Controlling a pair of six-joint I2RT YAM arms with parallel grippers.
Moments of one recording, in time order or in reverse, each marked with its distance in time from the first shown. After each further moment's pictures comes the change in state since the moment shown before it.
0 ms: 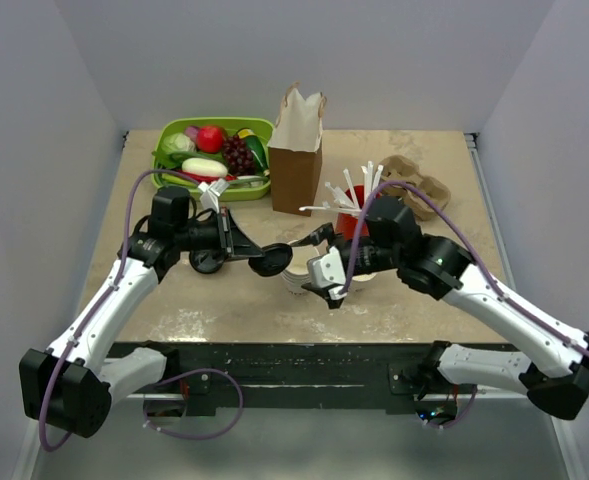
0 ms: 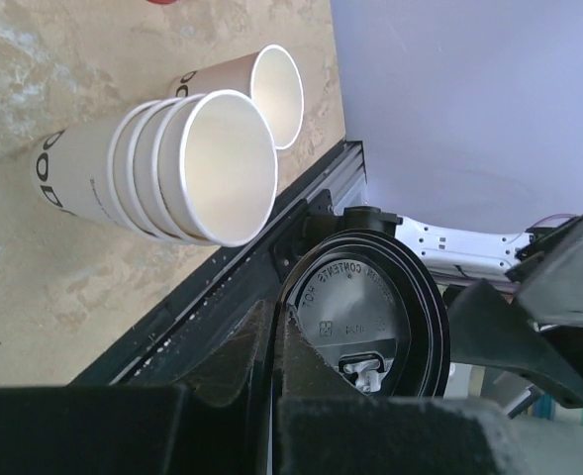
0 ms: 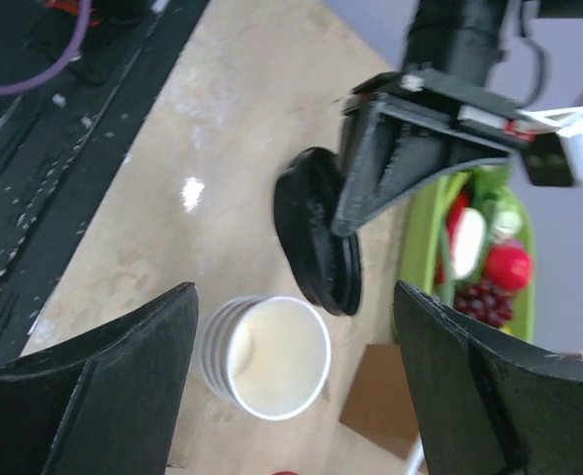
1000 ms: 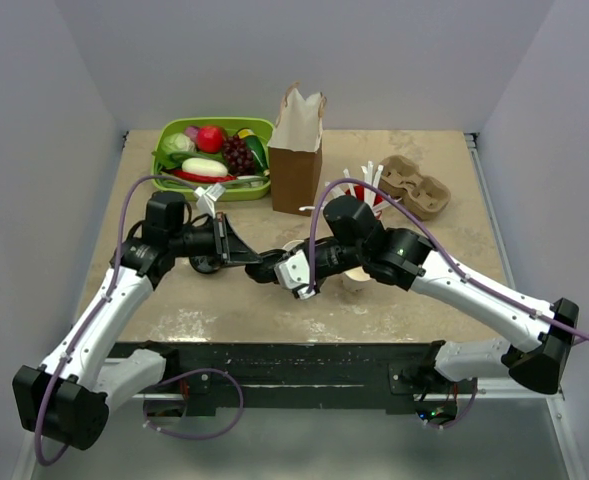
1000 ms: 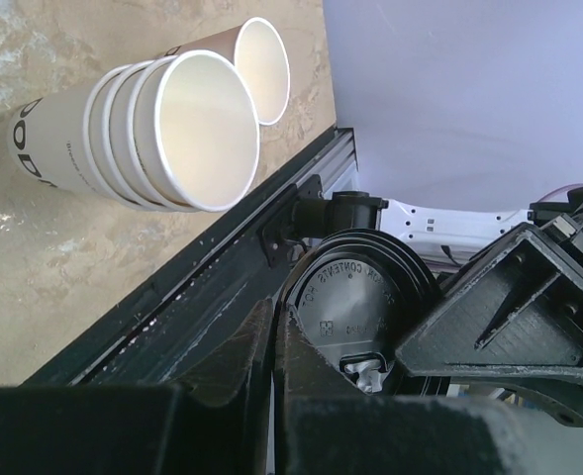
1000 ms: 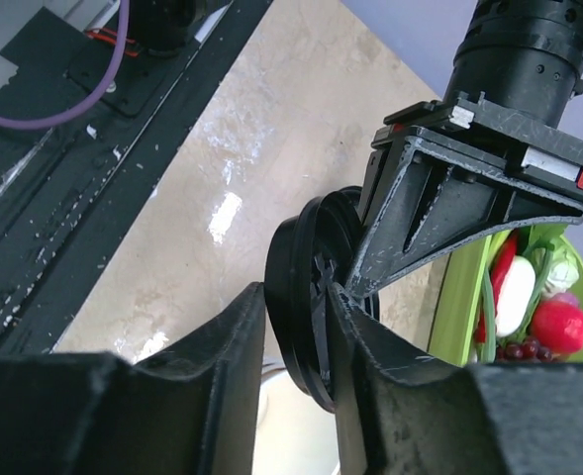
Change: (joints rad) left arm 0.000 -0.066 0.000 -0.082 0.021 -0.015; right arm 0.095 0.209 0.079 0.012 -0.016 -0.009
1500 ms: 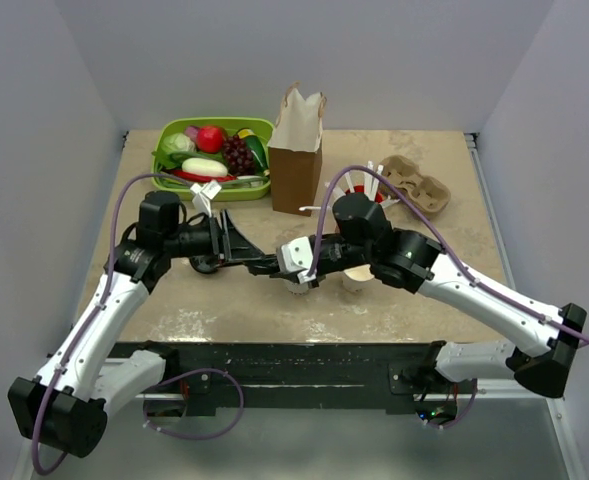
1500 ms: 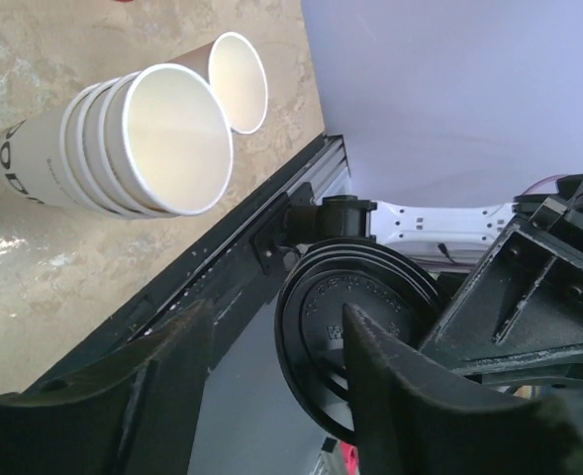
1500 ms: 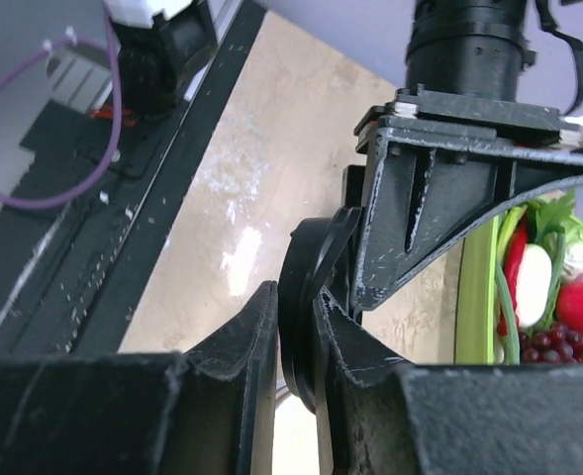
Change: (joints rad) left arm 0.000 -0.046 0.009 0.006 -0.001 0.002; right arm 0.004 -0.027 0.006 0.089 0.009 0.227
